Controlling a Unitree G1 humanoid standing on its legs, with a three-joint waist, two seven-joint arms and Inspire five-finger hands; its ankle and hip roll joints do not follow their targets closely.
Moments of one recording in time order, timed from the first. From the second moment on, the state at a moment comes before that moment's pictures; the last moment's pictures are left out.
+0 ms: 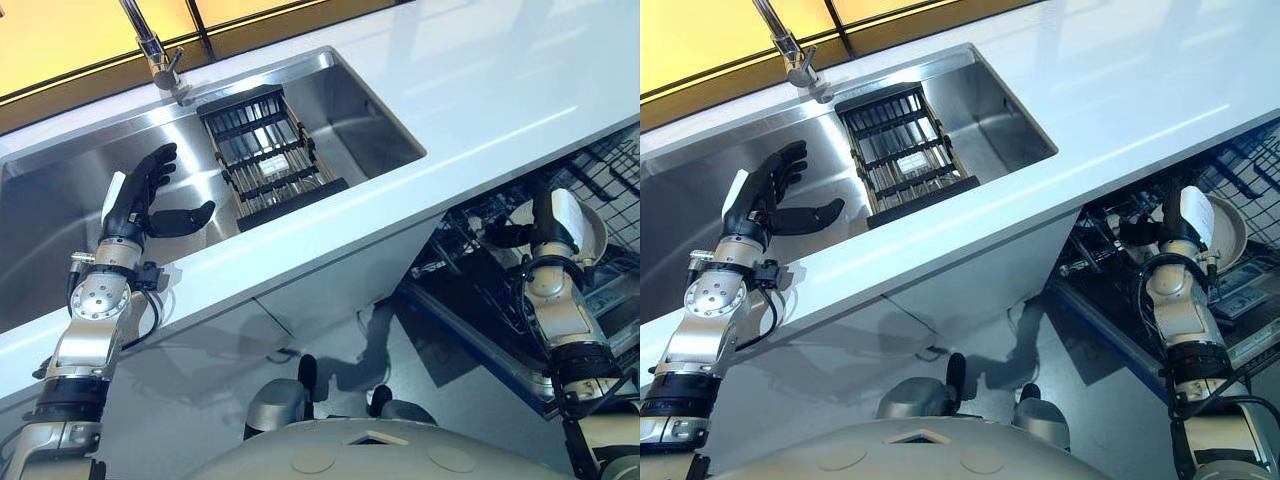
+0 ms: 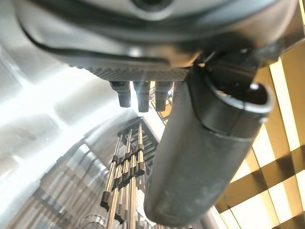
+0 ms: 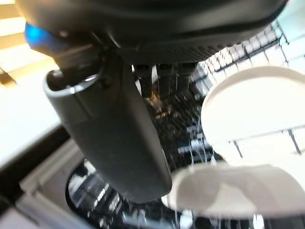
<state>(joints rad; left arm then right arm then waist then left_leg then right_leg) 0.02 0.63 0.13 0.09 -0.19 -0.09 0.01 -0.16 -0.62 -0.04 0.37 -0.24 0.15 -0.30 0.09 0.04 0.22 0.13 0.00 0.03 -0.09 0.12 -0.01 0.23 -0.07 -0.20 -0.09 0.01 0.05</state>
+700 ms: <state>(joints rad) 0.03 0.62 0.13 0.09 -0.14 -0.09 0.01 -0.01 -0.42 -0.11 0.24 0.12 0.03 -0.26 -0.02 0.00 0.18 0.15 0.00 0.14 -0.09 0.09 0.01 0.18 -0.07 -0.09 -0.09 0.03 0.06</state>
